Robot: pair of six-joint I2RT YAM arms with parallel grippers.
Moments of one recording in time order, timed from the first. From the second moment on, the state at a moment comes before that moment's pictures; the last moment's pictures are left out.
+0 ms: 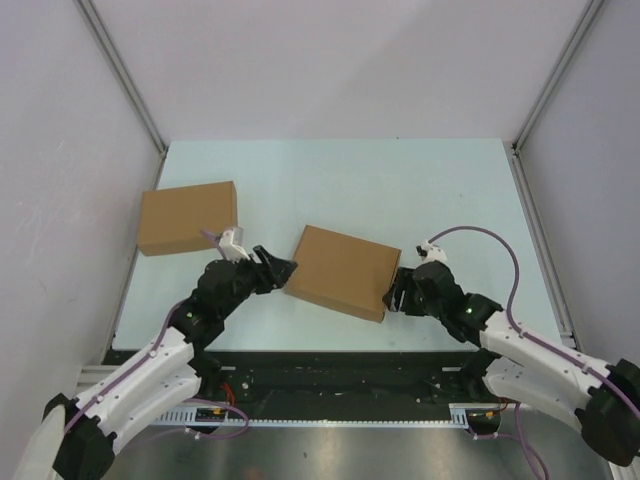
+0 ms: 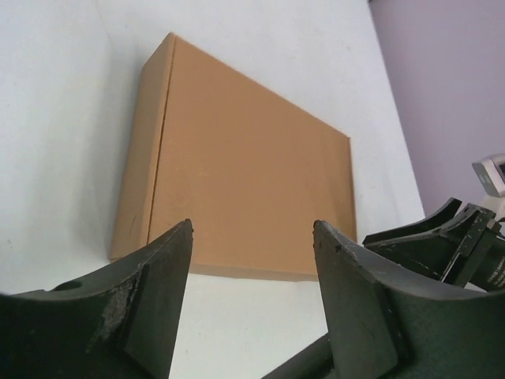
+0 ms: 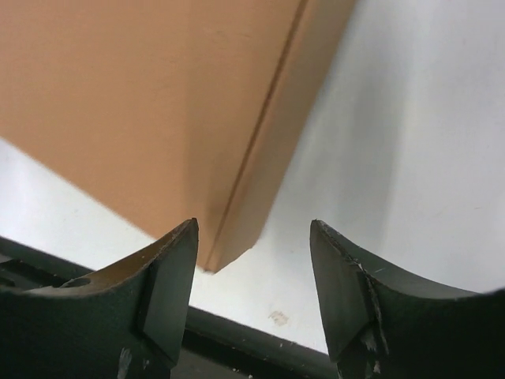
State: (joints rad) left arm -0.58 0.69 0.36 0.04 -0.03 -0.78; right arm 0.76 0.84 0.46 -0.34 0.17 0.76
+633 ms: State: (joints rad) left arm -0.44 1.33 0.48 0.22 0.00 -0.80; right arm 0.37 1.34 0.53 0.13 -0.21 0.72
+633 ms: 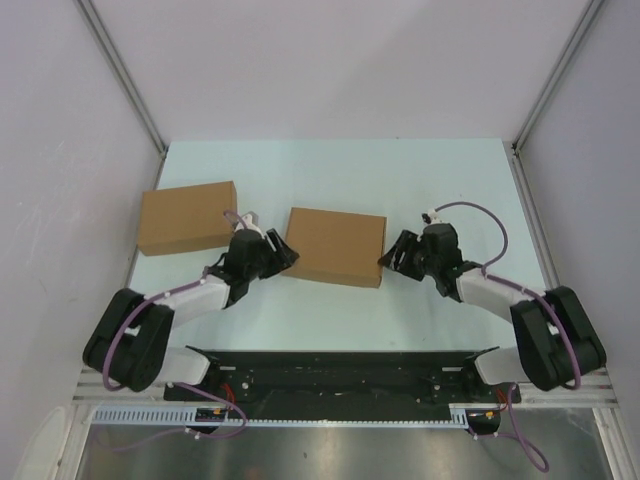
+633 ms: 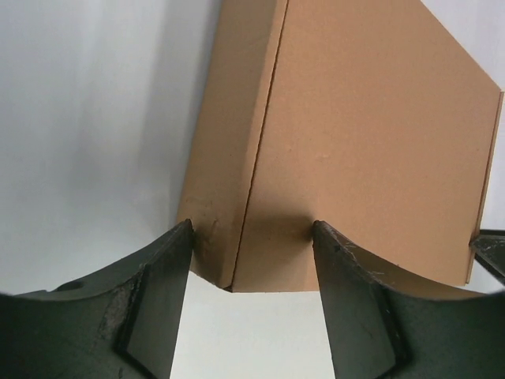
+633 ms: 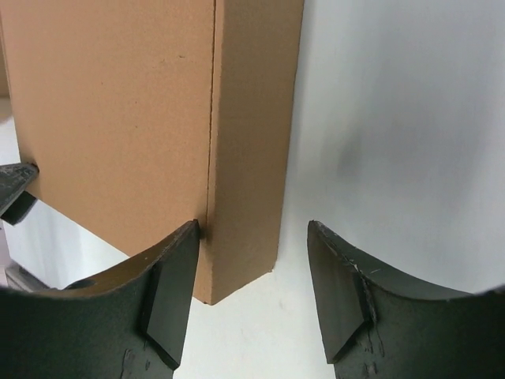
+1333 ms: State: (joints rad) left arm -0.36 1.11 0.80 0.01 -0.11 -0.72; right arm 0.34 1.07 0.84 -0.07 0.07 0.57
